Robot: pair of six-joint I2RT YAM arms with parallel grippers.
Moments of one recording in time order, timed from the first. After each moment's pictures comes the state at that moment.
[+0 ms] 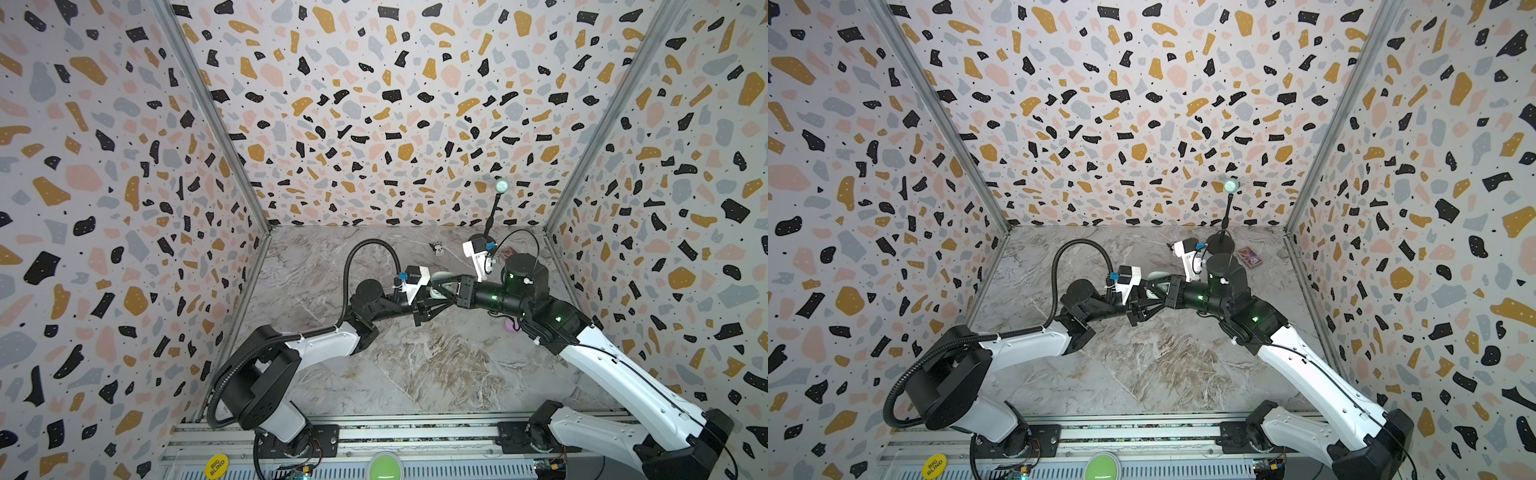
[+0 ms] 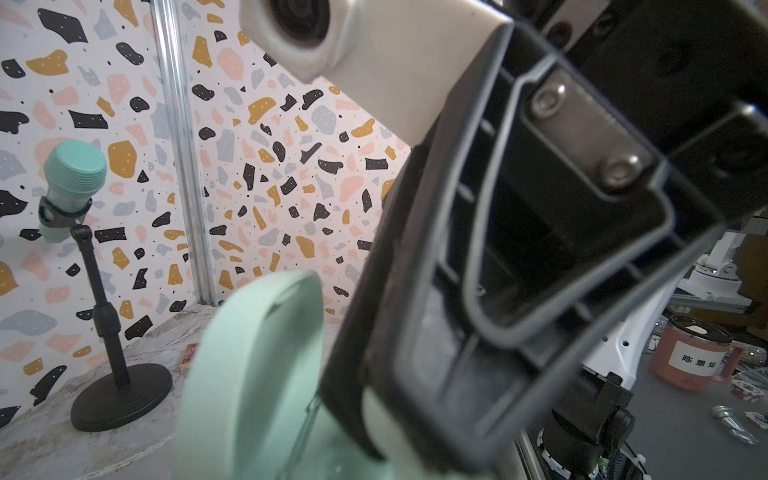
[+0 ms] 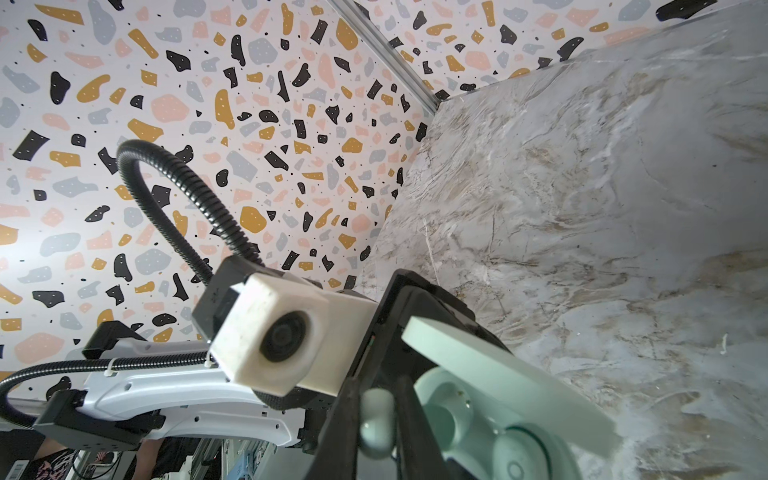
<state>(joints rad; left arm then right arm) -0.73 1.55 0.77 1.00 0.72 -0.19 0.67 1.06 1.08 -0.30 -0.44 0.74</state>
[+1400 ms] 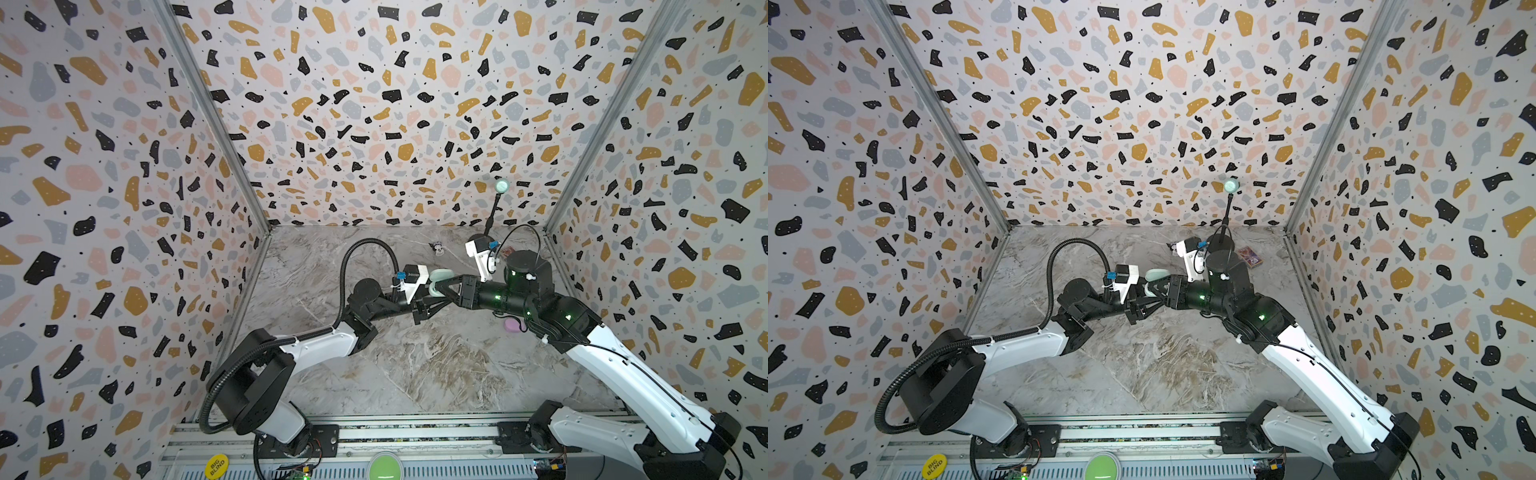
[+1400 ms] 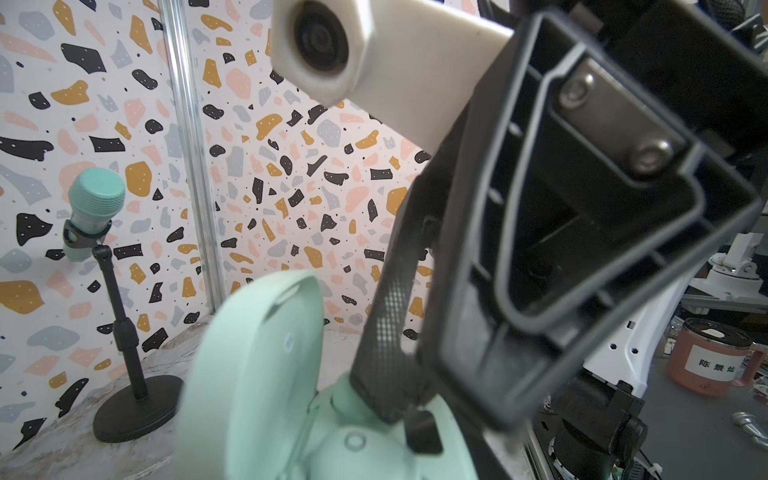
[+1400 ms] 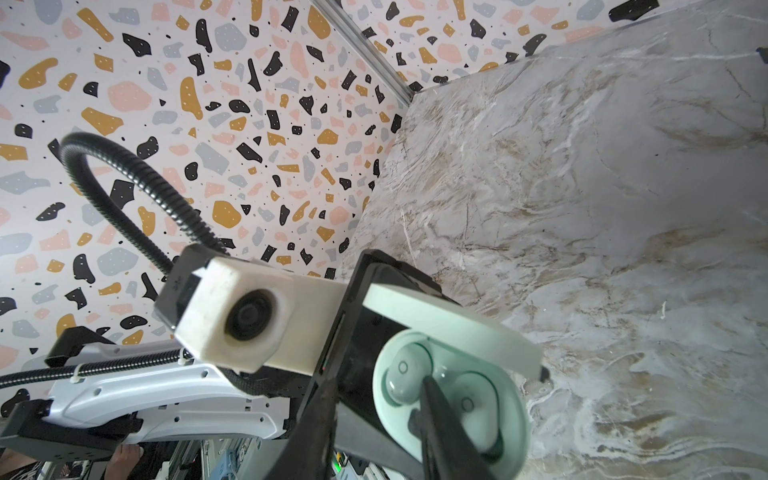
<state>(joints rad) -0.73 1.52 0.78 0.97 0.70 -0.16 0.70 1.07 1.18 -0.48 -0.38 0.70</state>
